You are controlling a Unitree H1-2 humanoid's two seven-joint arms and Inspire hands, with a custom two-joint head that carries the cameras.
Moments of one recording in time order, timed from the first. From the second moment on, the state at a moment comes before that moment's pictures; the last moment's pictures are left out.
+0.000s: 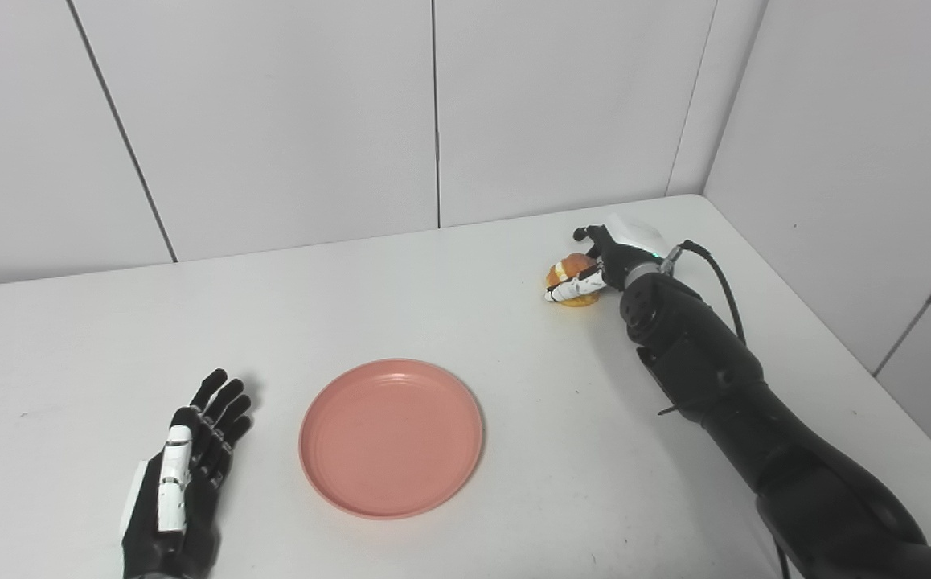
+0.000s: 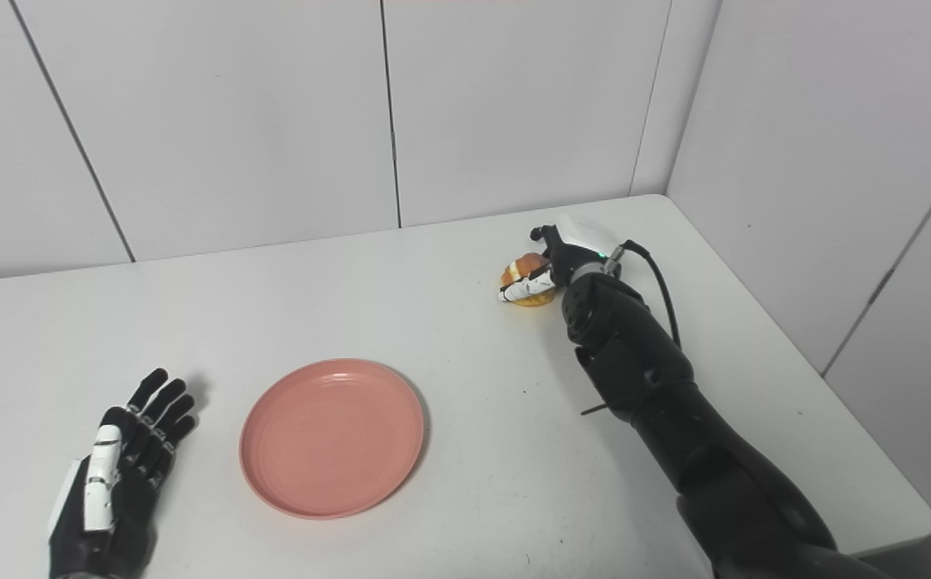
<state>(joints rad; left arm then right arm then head) -0.01 0.06 0.06 -0.07 -0.26 0.08 -0.17 -0.73 -0.38 0.26 0.59 -0.62 0.45 0.10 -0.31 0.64</state>
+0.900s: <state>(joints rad) 0.01 0.05 0.05 -0.08 -0.25 0.09 -0.16 -0.72 -0.42 0.32 0.53 -0.61 0.42 0.17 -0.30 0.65</state>
